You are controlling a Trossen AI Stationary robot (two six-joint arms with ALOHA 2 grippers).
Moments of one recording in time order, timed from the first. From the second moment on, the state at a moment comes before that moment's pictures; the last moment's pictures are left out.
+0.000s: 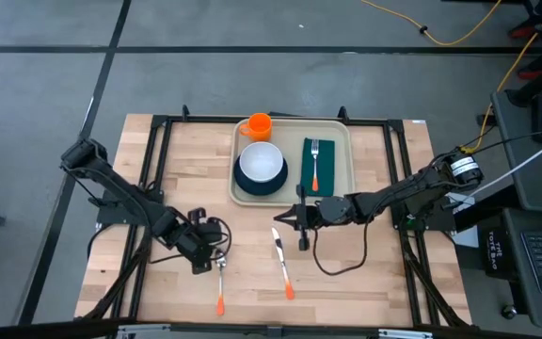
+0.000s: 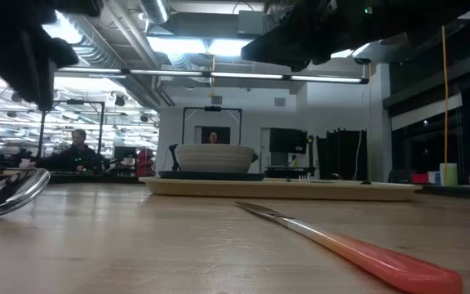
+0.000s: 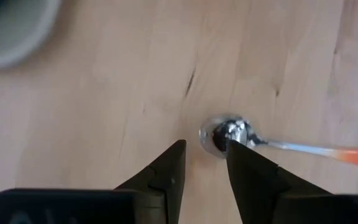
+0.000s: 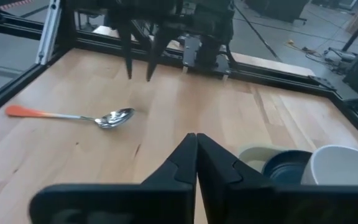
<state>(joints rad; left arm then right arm) -0.60 1.38 0.92 -0.75 -0.28 -0.81 0.26 1.59 0.77 0.54 0.24 -0.11</state>
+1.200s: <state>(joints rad) -0.51 1.61 0.92 -0.64 -0.07 -0.61 0.26 1.59 0.77 0.54 0.23 -0.11</state>
